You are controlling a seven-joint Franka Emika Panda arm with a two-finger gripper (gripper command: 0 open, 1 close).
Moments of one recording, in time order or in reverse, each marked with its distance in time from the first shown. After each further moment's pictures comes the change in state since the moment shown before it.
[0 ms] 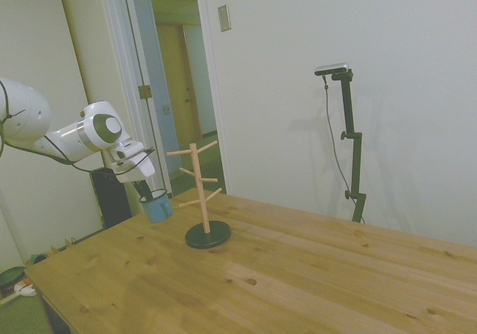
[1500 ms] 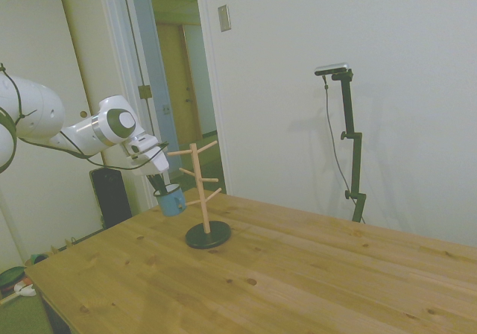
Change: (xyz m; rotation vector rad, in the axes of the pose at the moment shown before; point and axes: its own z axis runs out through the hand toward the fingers) arm 0.047 -0.008 0.002 0.009 0.009 0.060
